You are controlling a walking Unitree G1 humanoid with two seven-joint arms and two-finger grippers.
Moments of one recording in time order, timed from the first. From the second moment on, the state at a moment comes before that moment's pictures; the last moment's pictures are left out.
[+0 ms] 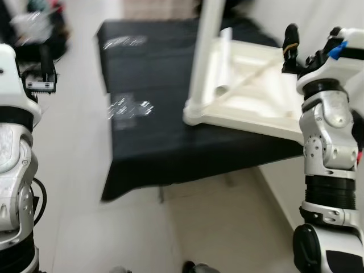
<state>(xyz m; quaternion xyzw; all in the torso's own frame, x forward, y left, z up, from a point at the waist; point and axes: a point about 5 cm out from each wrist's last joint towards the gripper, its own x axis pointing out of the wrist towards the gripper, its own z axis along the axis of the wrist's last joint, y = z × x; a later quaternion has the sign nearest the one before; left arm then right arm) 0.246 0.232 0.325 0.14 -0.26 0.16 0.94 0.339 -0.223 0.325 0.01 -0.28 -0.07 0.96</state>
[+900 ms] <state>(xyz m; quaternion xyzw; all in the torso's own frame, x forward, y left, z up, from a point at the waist) 0.248 0.209 0.331 0.13 -0.29 0.13 0.94 0.330 -0.214 0.330 -0.01 -0.33 -0.07 0.94</state>
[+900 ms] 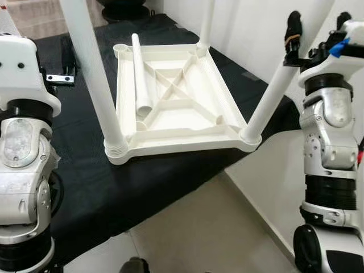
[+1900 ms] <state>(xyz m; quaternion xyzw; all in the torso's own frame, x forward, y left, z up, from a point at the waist) 0.217 0.223 0.332 0.16 -0.33 0.30 0.88 0.325 -0.201 0.280 0.00 -0.25 0.02 0.97</state>
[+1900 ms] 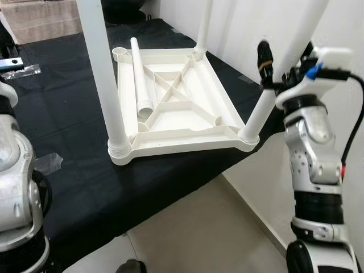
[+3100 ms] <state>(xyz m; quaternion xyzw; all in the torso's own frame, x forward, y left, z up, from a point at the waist) 0.213 0.132 0.233 0.06 -0.16 0.02 0.99 0.265 -0.158 0.237 0.00 -0.19 0.16 0.97</state>
